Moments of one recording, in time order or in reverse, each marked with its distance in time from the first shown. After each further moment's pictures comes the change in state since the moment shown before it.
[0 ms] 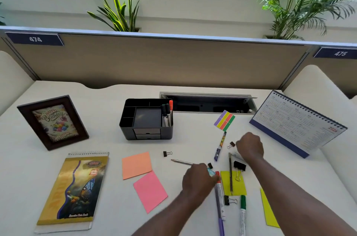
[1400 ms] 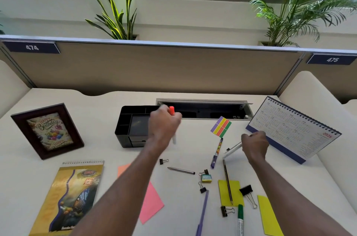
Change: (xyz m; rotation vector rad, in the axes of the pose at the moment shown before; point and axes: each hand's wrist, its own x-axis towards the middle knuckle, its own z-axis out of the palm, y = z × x) left_hand 0.063 0.014 -0.166 -0.242 0.593 0.014; right_hand 0.001 -0.007 -0.034 0.530 0.158 0.123
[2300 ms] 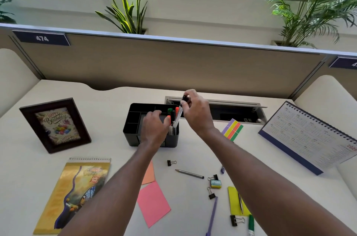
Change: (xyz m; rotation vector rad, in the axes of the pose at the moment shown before) left_hand 0.043 -0.092 0.017 0.099 0.041 0.052; right_hand -0.088 -0.156 0.114 0.085 -0.253 -1.003
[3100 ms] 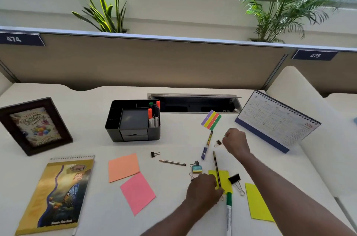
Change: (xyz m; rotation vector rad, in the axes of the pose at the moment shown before) left_hand -0.228 0.075 0.101 0.078 -0.745 0.217; right_hand -0.120 0.136 -0.116 -0.413 -0.236 0.725
